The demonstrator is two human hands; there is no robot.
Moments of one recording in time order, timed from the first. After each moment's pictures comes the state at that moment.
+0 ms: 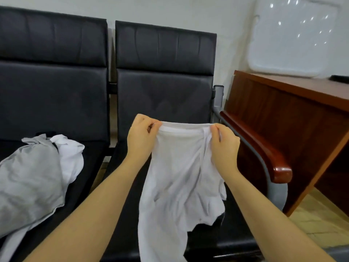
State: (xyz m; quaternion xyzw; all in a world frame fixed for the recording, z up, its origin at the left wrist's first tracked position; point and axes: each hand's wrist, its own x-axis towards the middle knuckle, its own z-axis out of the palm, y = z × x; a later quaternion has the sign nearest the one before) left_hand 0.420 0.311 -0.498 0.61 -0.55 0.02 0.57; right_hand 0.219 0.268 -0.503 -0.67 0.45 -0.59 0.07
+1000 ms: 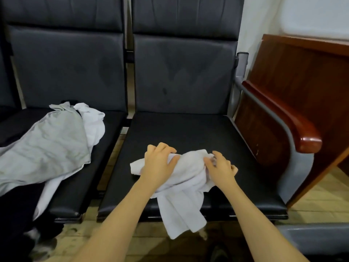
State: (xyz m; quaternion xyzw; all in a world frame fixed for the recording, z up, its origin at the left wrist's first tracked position) left_hand 0.402 0.393 -0.626 0.72 -0.62 -0.02 0.31; right_hand 0.221 0.318 -0.638 -0.70 0.65 -0.20 0.24
